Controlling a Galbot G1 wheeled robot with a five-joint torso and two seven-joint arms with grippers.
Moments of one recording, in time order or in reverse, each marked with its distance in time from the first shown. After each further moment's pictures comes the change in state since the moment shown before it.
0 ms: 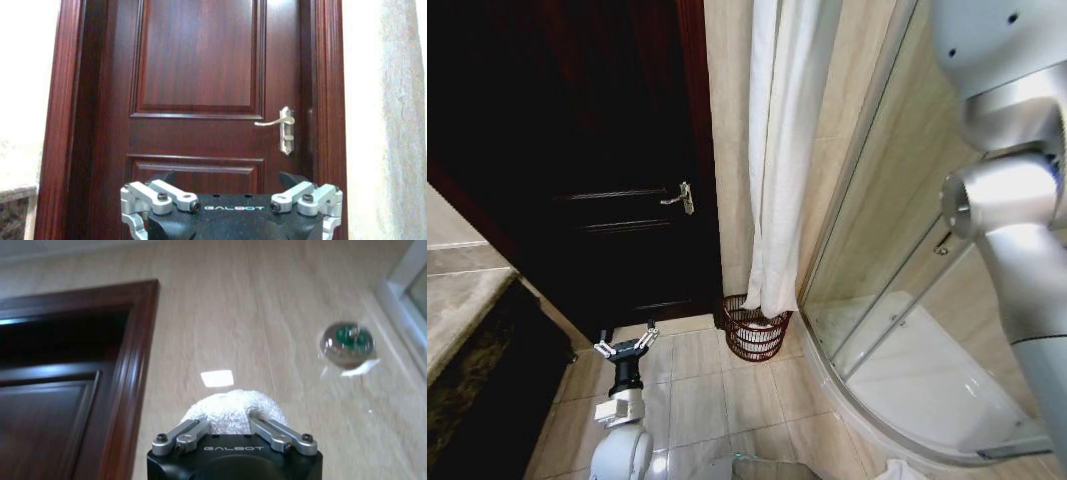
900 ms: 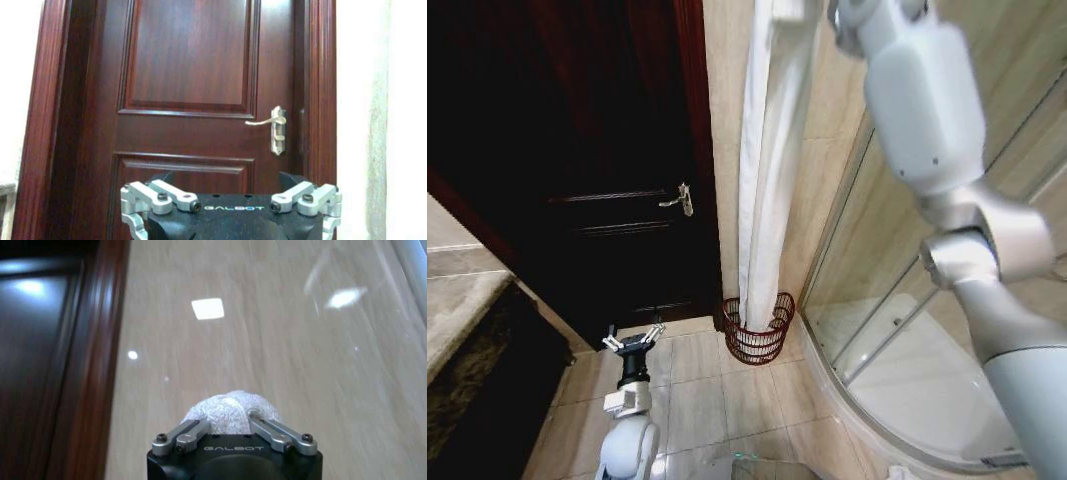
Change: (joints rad) left arm -0.046 -0.003 0.017 0.018 -0.007 0.030 0.020; right arm -0.402 -0.178 -0.083 0.374 0.095 -0.007 0.139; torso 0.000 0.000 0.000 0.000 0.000
